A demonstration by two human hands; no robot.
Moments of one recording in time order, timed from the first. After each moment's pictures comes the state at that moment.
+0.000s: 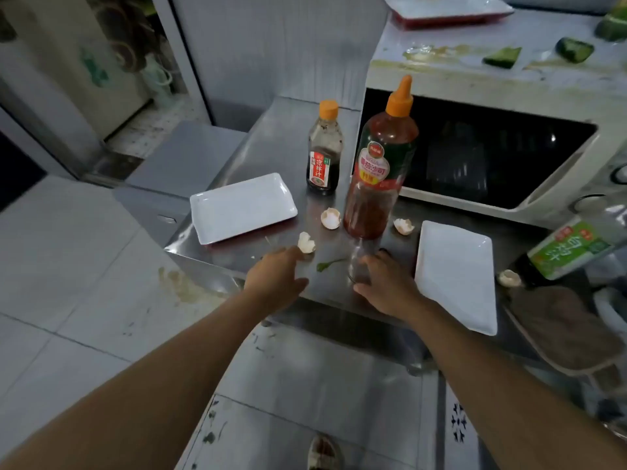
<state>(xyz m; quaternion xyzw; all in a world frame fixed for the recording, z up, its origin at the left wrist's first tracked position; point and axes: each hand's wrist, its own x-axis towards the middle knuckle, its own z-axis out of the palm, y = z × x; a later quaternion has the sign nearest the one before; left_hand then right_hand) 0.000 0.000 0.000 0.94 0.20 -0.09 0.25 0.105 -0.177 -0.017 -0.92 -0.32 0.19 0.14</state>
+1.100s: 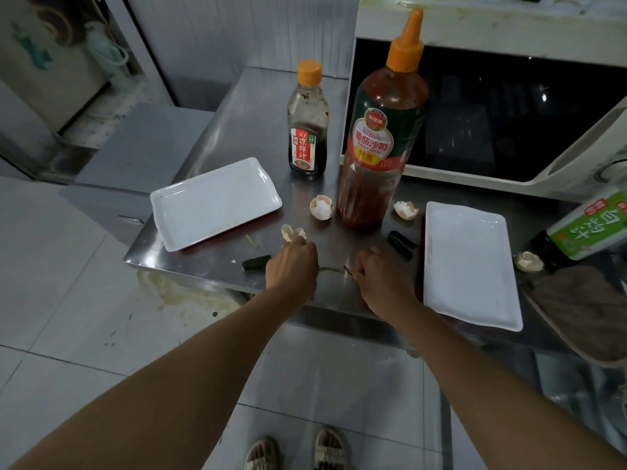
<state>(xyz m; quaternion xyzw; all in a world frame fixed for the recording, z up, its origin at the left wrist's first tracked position) 0.061 -0.012 -0.062 0.96 0.18 -0.07 0.18 0.113 -0.157 -0.063 -0.95 -0.25 0.12 0.16</state>
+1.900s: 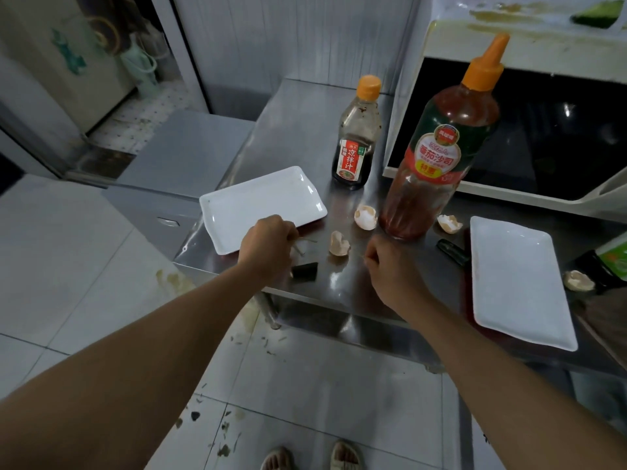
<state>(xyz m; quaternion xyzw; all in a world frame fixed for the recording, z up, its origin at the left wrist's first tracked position) 0.039 0.105 -0.043 0.96 0.19 0.03 0.20 0.099 -0.094 -0.038 -0.92 -0.24 0.10 0.29</state>
